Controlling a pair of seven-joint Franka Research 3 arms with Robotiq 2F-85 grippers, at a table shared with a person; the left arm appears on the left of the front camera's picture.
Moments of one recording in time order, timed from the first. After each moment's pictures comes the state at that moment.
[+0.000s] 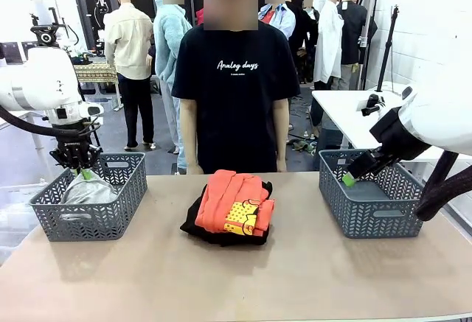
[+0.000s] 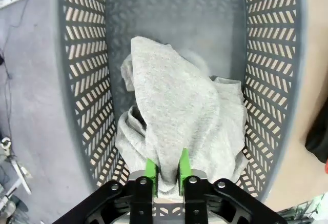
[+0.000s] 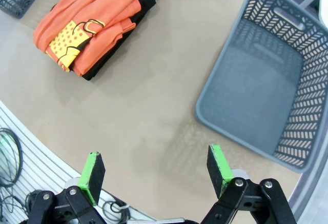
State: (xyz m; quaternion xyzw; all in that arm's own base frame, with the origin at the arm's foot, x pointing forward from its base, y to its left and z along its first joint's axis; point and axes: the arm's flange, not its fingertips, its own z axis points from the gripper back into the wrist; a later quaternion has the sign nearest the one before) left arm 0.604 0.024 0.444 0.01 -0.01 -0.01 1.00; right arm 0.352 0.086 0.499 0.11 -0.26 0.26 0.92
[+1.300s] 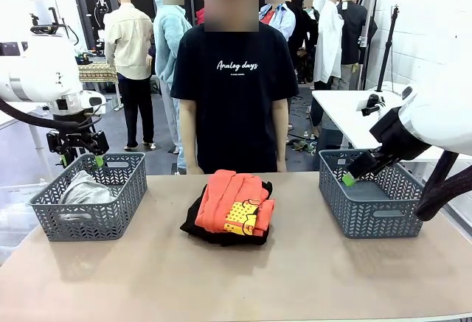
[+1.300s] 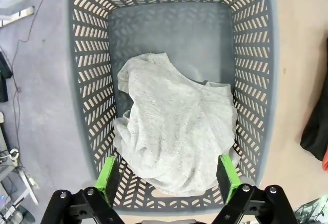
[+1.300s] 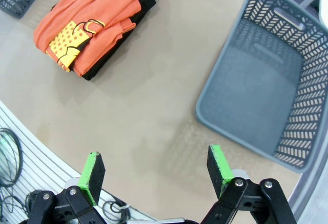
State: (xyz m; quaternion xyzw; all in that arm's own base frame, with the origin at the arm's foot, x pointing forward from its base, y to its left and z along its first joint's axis) left arm 0.596 0.010 0.472 0.02 -0.04 -0.03 1.00; right arm 0.352 0.086 0.499 0.11 -0.26 0.26 0.92
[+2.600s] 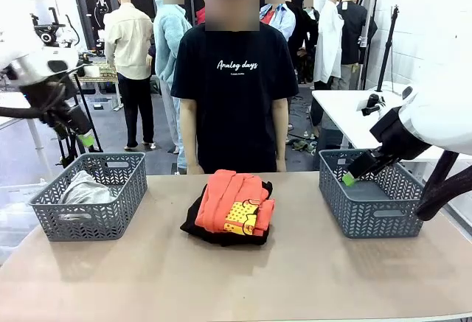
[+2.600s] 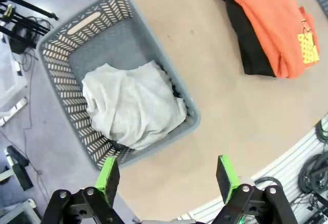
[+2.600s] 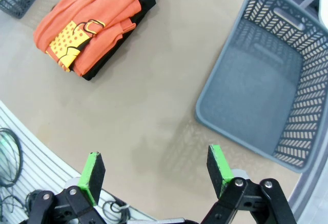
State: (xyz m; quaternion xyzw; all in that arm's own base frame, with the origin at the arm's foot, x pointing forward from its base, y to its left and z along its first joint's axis) left arm 0.453 -0.020 0.576 -0.02 -0.16 -0.25 0.95; right arm 0.352 0.086 0.499 0.11 -0.26 0.26 0.92
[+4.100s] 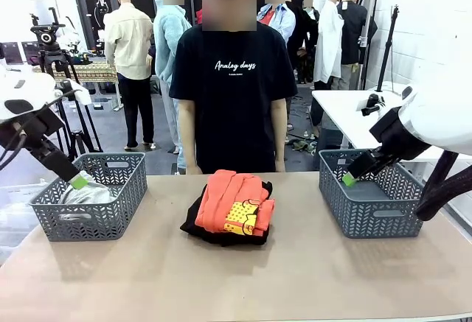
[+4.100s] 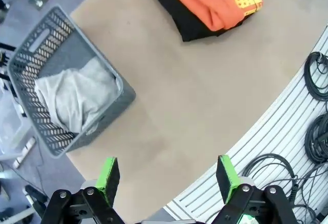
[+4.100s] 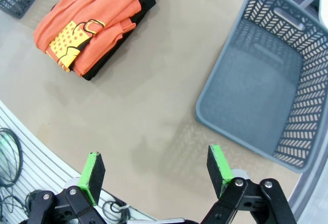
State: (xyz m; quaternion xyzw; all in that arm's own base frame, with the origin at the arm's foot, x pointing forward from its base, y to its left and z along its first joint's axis) left arm 0.295 -0.072 0.562 -0.02 -0.23 -0.37 0.90; right arm 0.352 0.086 0.499 0.11 -0.26 0.26 0.92
